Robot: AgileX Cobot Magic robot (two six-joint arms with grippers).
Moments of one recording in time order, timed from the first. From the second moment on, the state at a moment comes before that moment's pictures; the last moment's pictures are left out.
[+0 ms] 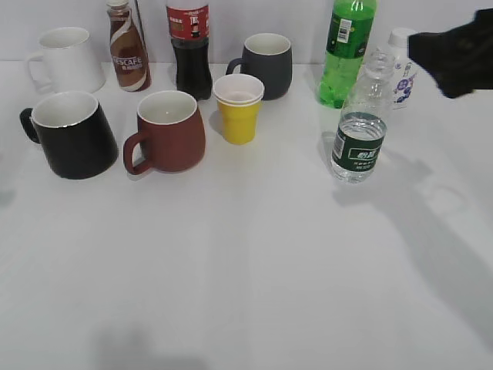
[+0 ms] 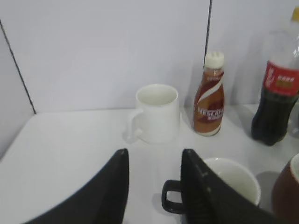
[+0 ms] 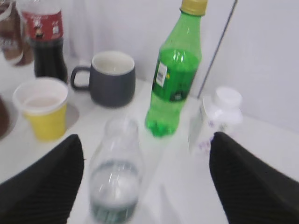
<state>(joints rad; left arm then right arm) -0.02 0.92 -0.56 0.28 -0.06 -0.27 0.31 1.19 -0.67 -0.26 -0.21 0.13</state>
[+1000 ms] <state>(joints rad) -0.22 -0.01 -0.58 0.01 1.22 -0.06 0.46 0.01 -0.56 0.00 1.22 0.02</state>
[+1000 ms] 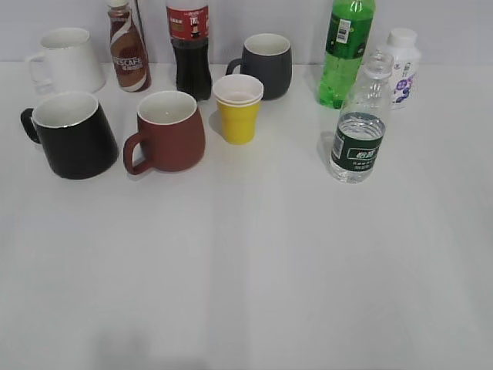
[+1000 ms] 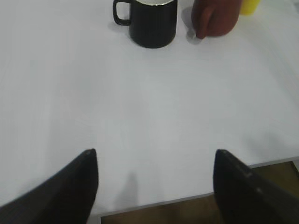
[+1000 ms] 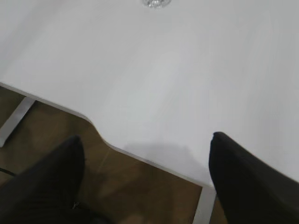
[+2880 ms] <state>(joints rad) -0.06 -0.01 -0.52 -0.02 1.07 -0.04 0.04 -0.01 -0.50 -0.01 1.04 0.00</state>
